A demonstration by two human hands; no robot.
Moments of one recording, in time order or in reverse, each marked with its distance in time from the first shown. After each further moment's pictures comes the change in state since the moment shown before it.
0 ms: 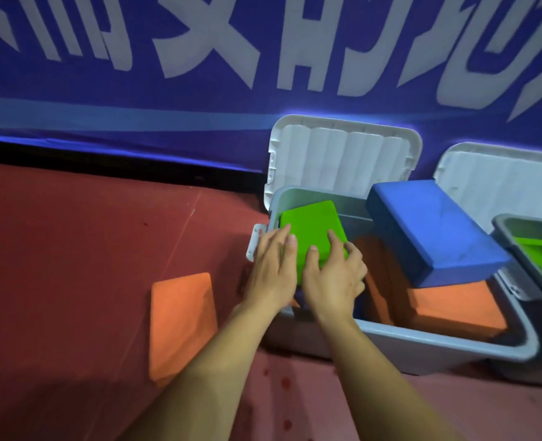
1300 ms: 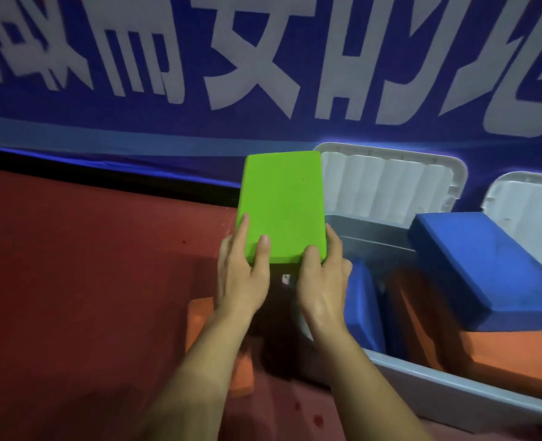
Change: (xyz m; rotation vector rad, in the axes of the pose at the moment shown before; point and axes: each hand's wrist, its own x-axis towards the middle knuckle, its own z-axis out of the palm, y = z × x) left_hand 0.015 -0.013 -0.099 0.173 0.374 -0.013; right_hand -0.020 -0.081 0.016 0.503 -0.194 -0.068
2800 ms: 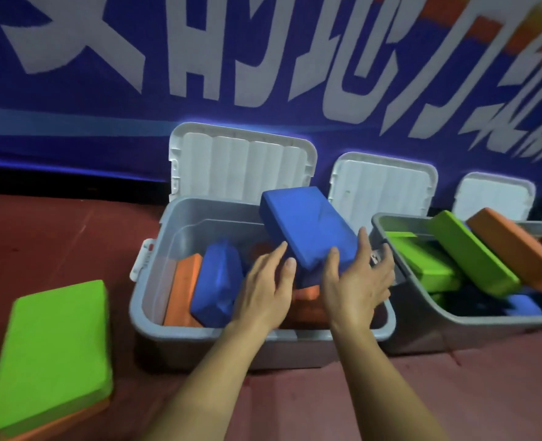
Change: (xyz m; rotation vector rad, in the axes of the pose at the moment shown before) left_hand -0.123 0.124 0.199 -0.215 -0.602 0.095; right_hand 0.042 0.085 -0.252 -0.596 0.587 0.017
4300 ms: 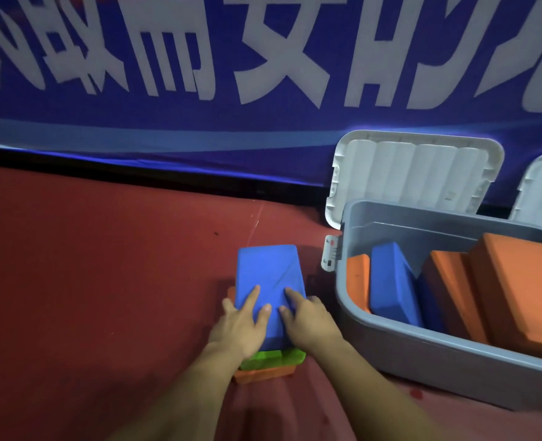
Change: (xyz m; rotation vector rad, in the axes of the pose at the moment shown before) left_hand -0.129 -0.161 -0.295 0.646 -0.056 -0.718; right_hand -0.255 -0.164 0.148 -0.118 -1.181 -0.375
